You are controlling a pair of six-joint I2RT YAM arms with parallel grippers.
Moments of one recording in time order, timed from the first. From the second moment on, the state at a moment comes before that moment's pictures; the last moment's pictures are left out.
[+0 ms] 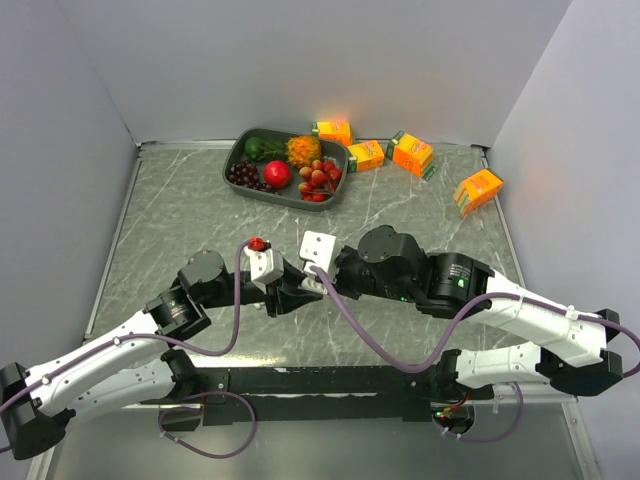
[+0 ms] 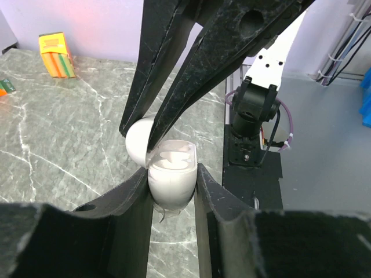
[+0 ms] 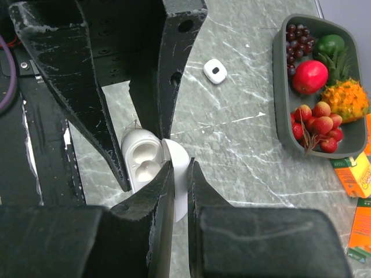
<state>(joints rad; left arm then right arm) -0.91 0.80 0.67 0.16 0.51 -0.05 1.23 1.13 1.38 -0.73 0.11 -0.33</state>
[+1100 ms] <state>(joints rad) -0.90 0.57 0.39 0.40 0.27 -0.25 1.23 1.00 1.29 -0.56 0.21 -0.15</state>
